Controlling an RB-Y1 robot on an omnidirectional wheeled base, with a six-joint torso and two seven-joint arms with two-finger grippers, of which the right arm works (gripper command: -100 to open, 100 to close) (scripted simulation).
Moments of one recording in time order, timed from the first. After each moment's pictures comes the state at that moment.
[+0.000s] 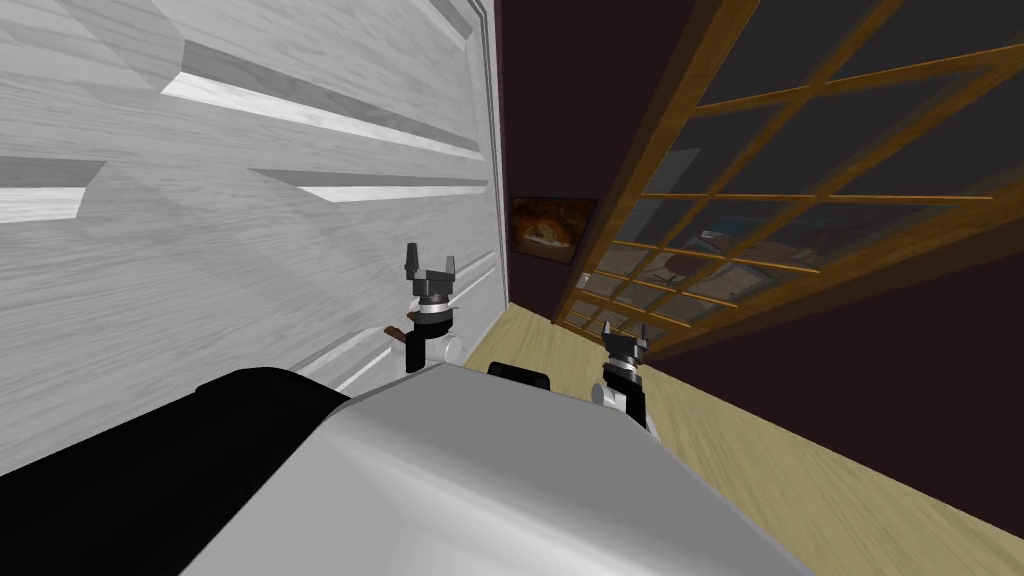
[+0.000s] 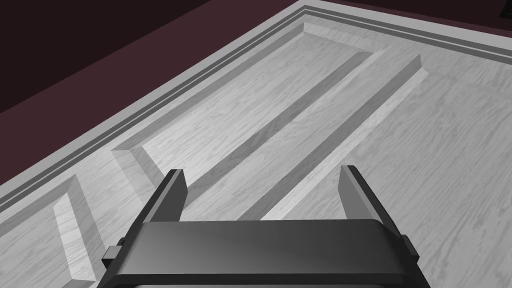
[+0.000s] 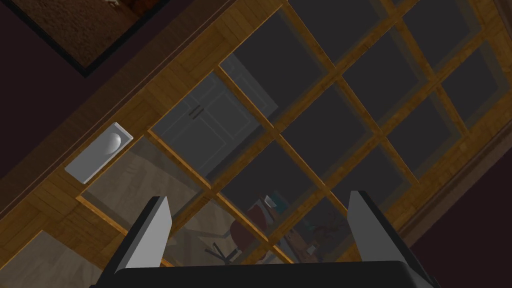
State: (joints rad) arm 0.42 -0.10 -0.11 -1.70 -0.23 -0.59 -0.60
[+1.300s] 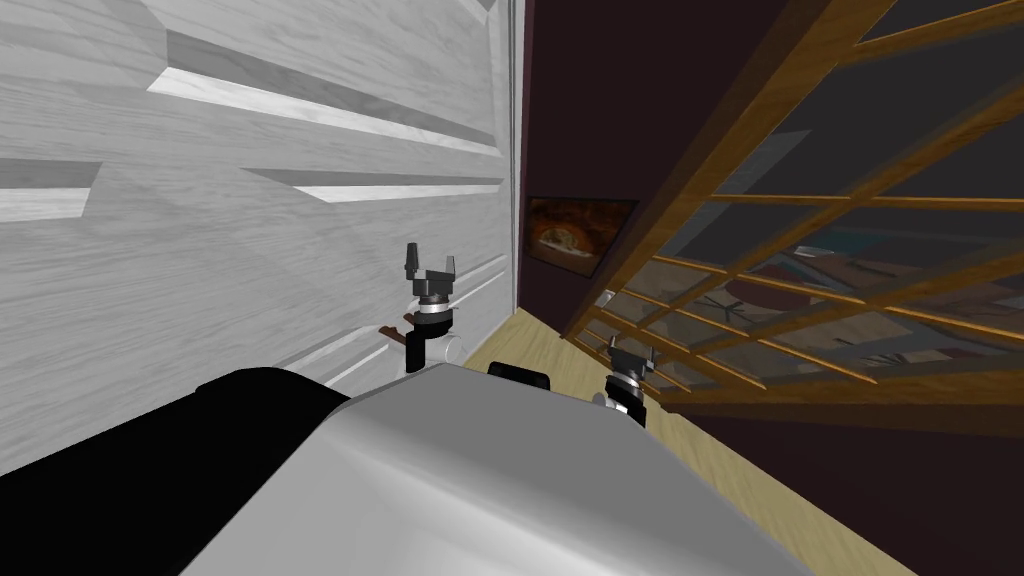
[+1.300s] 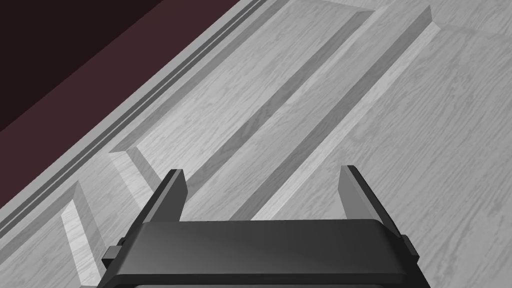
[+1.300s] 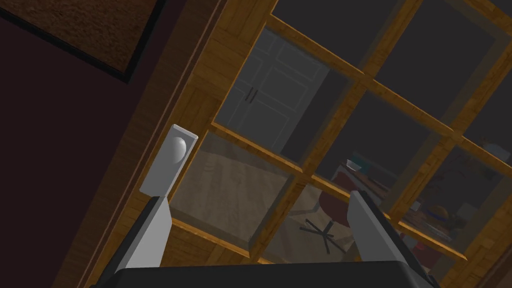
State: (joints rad) arm 0.39 -0.10 -0.16 -1.45 -0.38 -0.69 -0.85
